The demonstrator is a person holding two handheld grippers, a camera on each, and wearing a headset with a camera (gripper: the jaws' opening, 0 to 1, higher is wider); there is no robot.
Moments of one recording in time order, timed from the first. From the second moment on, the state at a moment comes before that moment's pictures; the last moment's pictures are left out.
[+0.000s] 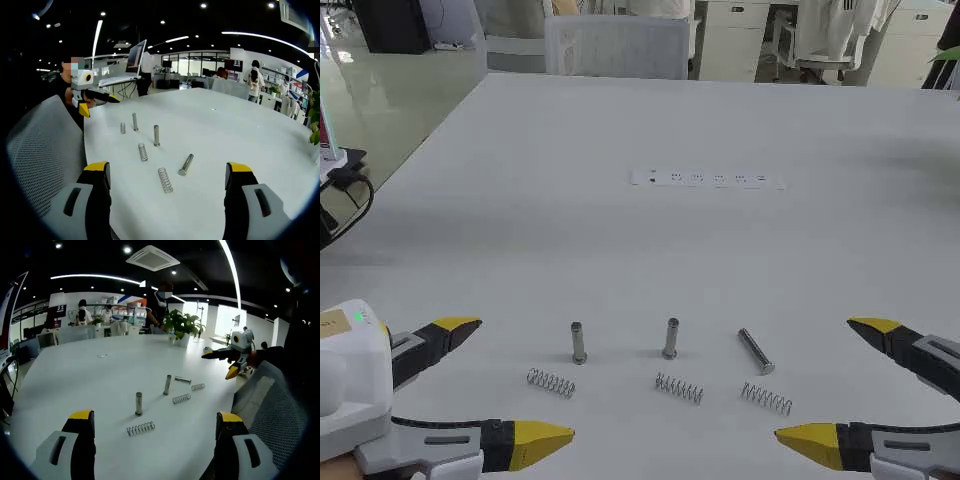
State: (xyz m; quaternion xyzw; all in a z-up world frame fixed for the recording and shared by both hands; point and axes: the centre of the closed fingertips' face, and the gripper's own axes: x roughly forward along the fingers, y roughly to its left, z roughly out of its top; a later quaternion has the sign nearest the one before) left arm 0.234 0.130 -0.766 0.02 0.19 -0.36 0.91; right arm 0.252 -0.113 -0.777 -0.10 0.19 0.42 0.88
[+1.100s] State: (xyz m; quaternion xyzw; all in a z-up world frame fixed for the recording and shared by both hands) left arm 0.227 0.130 -0.763 0.02 0.19 -0.36 0.91; right arm 0.241 -0.114 -0.774 -0.10 0.19 0.42 0.88
